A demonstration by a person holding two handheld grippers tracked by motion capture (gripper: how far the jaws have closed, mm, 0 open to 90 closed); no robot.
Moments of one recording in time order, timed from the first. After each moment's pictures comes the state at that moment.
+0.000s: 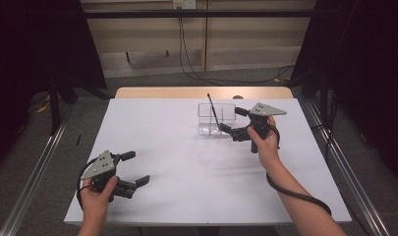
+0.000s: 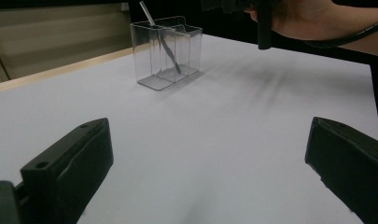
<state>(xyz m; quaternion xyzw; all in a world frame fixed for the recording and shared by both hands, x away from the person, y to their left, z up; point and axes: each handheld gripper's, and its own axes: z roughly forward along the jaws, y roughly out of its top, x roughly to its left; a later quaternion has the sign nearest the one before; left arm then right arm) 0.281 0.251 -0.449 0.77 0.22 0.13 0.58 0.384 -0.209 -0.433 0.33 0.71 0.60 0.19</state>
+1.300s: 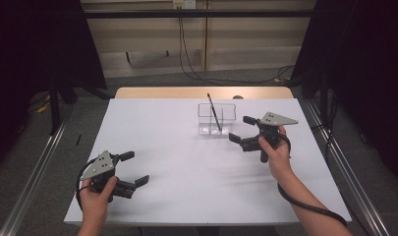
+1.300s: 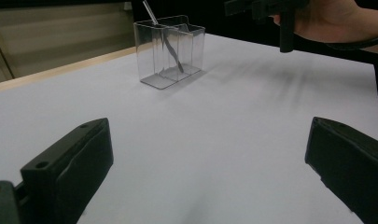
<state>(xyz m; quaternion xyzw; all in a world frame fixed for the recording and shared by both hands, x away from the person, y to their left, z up) 0.280 0.252 -0.448 0.77 0.22 0.14 0.58 0.353 -0.231 -0.438 0.32 0.71 0.59 0.18</state>
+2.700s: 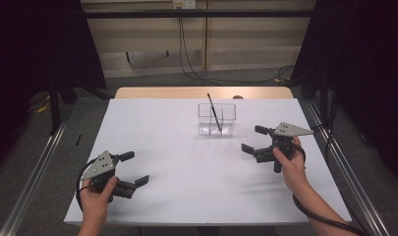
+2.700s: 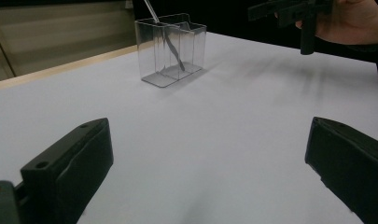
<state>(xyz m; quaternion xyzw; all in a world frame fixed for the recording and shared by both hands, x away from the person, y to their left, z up) 0.280 0.252 -0.449 0.77 0.23 0.14 0.58 0.322 -0.263 -0.446 0.33 0.72 0.58 0.17</state>
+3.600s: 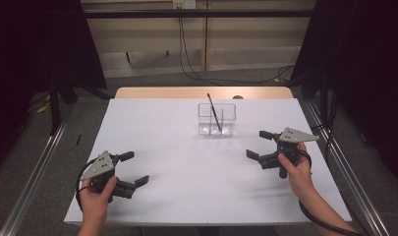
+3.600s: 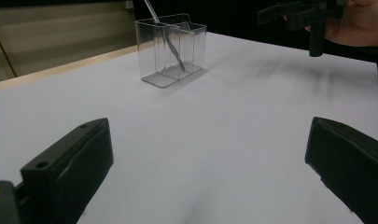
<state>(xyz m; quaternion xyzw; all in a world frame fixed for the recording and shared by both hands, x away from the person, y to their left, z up) 0.279 0.253 -0.449 0.77 0.23 0.14 0.58 0.305 -0.273 -0.449 0.32 0.73 0.58 0.17</state>
